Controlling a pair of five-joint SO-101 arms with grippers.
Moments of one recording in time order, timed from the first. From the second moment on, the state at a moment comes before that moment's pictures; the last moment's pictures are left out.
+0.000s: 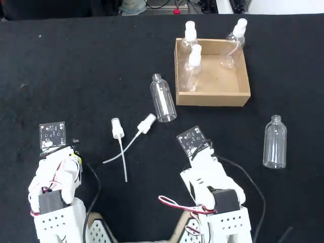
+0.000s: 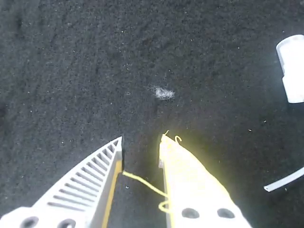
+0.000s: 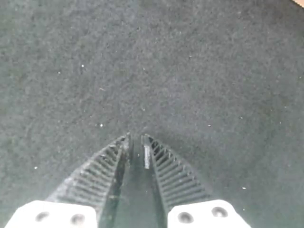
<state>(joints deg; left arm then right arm) -21.9 -103.4 96.1 62.7 -11.4 -9.6 -103.1 96.7 73.8 18.2</state>
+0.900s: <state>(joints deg) -21.9 -103.4 96.1 62.7 -11.4 -5.1 -103.1 96.7 73.8 18.2</state>
